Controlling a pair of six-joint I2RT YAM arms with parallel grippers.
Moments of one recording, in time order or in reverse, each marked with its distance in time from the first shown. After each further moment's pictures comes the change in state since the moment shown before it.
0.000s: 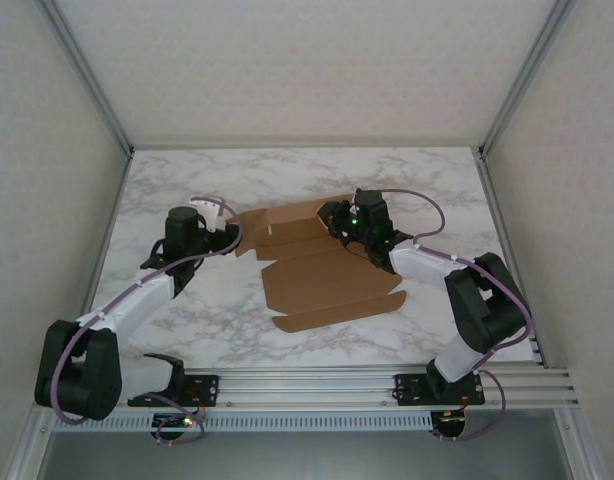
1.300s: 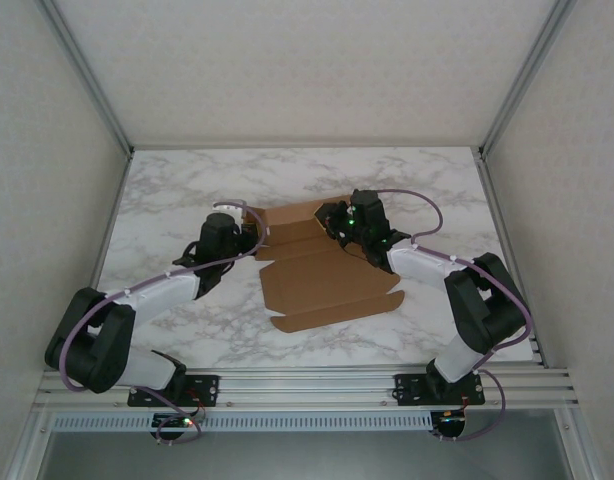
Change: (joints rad) left arm -0.230 0.138 0.005 0.161 -0.212 -0.311; right arm 0.023 0.000 0.023 -0.053 0.028 0.000
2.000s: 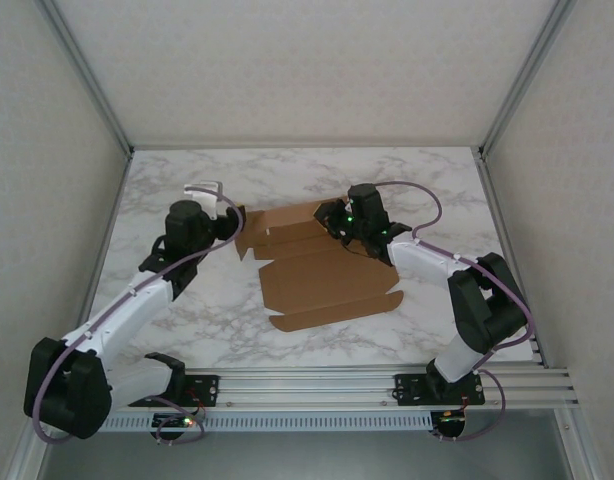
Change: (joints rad) left arm 0.140 -0.220 0.101 -0.177 0.067 0.170; right arm -0.011 0.000 0.084 -0.186 -0.024 -0.128
